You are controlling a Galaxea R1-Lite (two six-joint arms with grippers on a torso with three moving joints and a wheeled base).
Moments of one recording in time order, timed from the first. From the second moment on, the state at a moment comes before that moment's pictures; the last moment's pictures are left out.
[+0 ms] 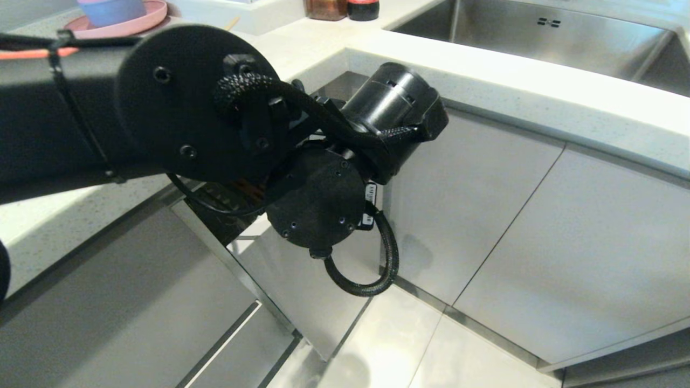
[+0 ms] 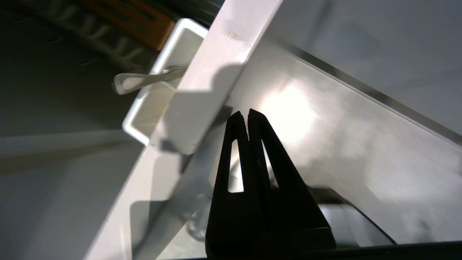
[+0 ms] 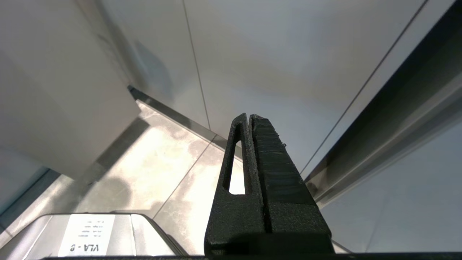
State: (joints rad) left arm -0.99 1.94 -1.91 0.89 0.97 -0.57; right arm 0.00 0.00 0.00 0.00 0.00 0.01
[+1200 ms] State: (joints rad) left arm -0.91 2.00 -1.91 0.89 1.18 -0.58; right arm 0.00 0.00 0.00 0.00 0.00 0.01
